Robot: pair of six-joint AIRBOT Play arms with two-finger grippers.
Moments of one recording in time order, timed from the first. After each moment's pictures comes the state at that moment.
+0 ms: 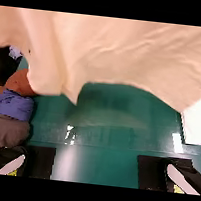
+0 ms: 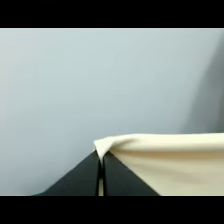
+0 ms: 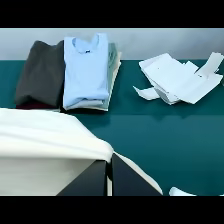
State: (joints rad) left arm -0.19 -0.95 2.07 1.46 -0.94 -1.44; right arm -0.14 -0.98 2.10 -1.42 1.51 1.62
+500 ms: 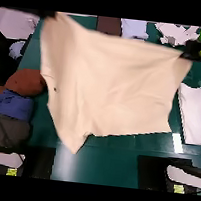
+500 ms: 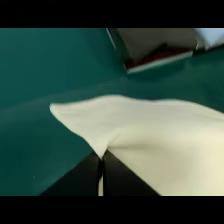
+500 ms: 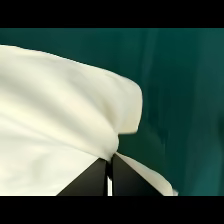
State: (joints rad) left arm -0.19 -1.55 1.97 1.49 -1.11 -1.44; right arm 0.00 -1.34 1.72 -1.40 1.44 1.64
